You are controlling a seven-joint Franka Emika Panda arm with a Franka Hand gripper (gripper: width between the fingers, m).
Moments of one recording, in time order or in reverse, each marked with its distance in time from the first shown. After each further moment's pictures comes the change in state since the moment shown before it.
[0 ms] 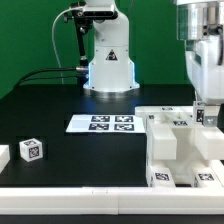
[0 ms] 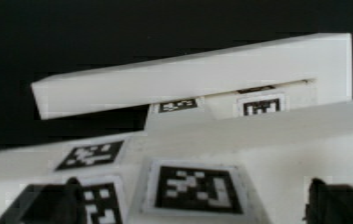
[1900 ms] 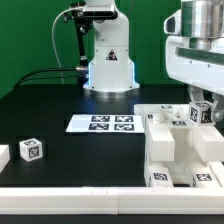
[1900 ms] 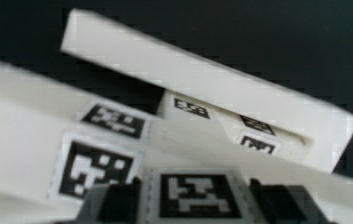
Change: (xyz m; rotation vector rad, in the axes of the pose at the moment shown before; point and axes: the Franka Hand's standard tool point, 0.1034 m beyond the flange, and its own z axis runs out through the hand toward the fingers) arm -0.005 0.001 -0.002 -0.033 -0.006 -0.192
